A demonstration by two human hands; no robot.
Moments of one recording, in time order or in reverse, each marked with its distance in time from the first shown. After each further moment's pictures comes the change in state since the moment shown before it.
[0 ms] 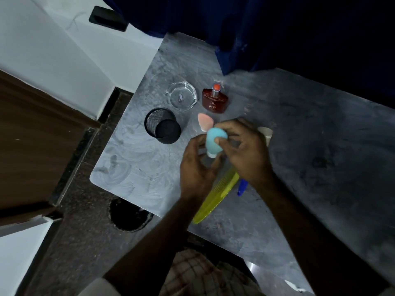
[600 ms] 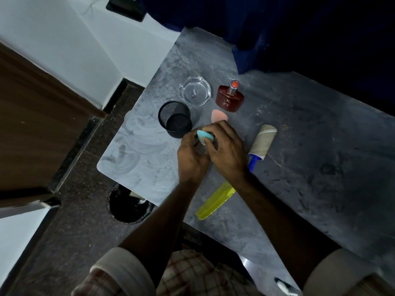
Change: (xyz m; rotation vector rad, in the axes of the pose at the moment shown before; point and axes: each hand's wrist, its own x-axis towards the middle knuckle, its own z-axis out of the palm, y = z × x) left_hand 0.025 -0.038 -0.021 -0.008 0.099 -0.087; right_hand 0.000 -0.004 0.071 -0.296 -0.005 -0.167
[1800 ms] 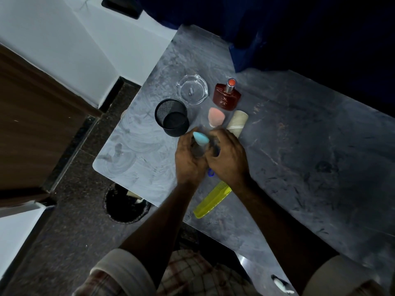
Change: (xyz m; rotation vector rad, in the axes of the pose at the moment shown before) left_hand -0.008 -0.021 0.006 -0.028 0.034 0.026; right_hand -0.022 0.016 0.006 -0.051 -0.046 0.157
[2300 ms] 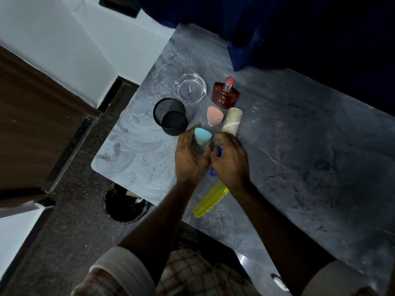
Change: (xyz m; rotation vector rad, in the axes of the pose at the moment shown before) left_hand 0.004 -0.014 0.008 0.032 0.011 0.029; right_hand -0.012 0.002 -0.002 -0.061 -0.020 0.131
